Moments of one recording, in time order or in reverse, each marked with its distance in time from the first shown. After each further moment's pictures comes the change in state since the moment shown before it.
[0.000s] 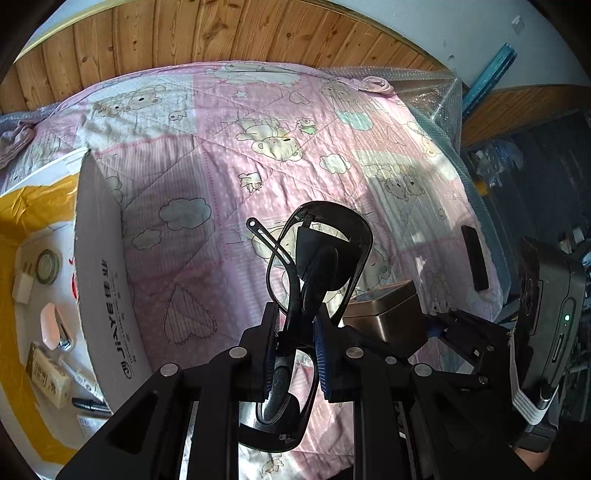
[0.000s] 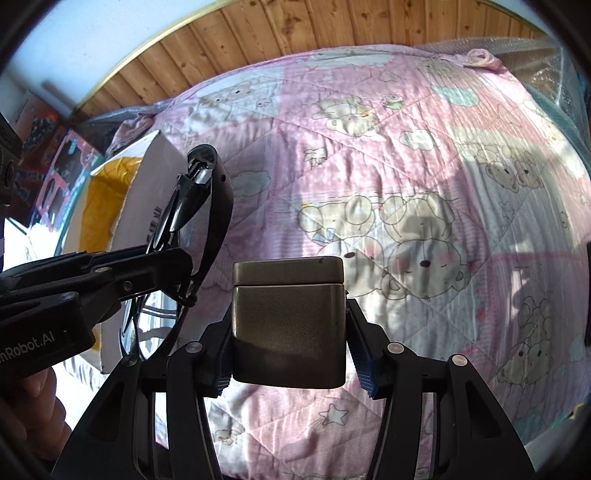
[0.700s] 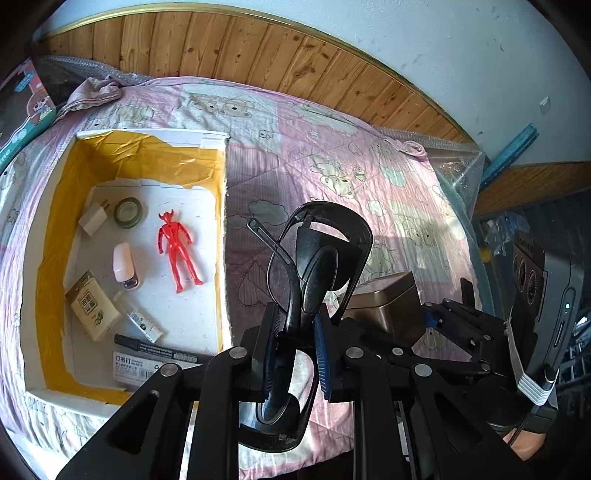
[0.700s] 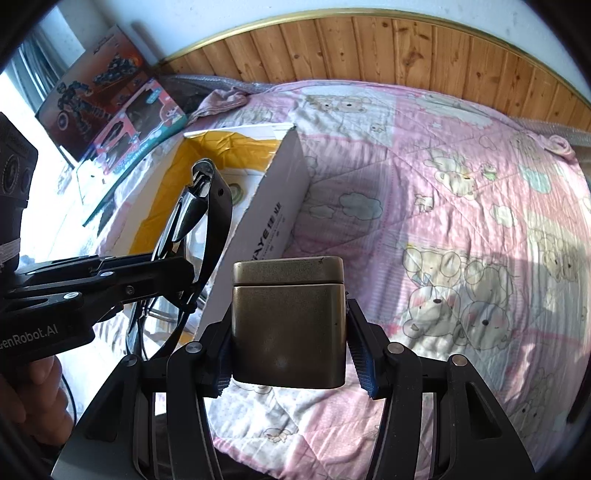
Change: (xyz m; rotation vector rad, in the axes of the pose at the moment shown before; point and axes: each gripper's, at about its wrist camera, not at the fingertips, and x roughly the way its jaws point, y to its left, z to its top) left arm -0.092 0.078 -0.058 -0.216 -0.161 0.011; right arm -0.020 0.108 0.006 -0.294 -0.010 0.111
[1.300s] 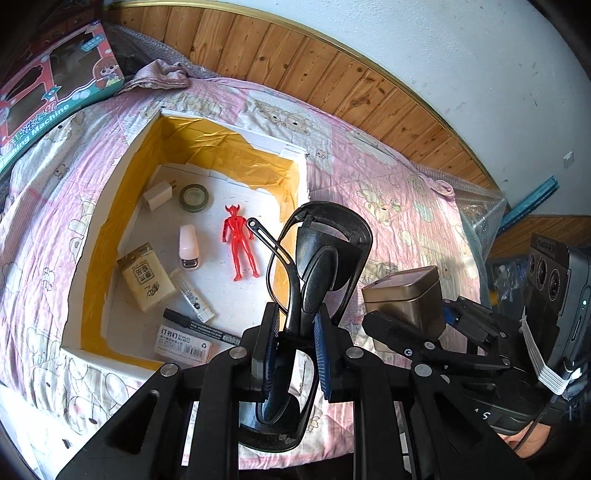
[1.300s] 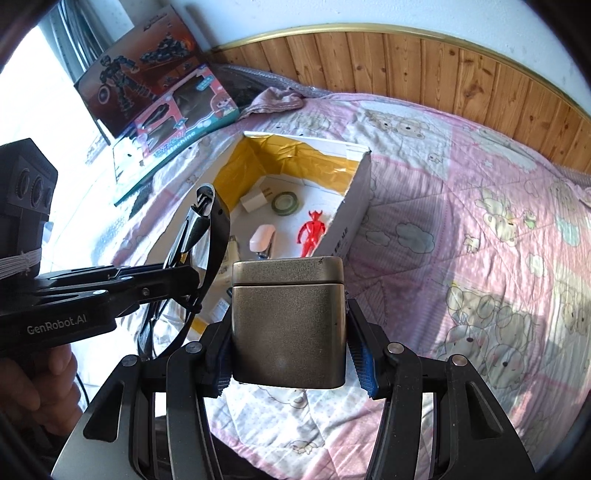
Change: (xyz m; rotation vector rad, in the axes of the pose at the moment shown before) left arm -0.042 0.058 -0.017 -0.174 -0.074 0.049; right arm 0.000 0.054 0.022 -0.143 0.001 0.088
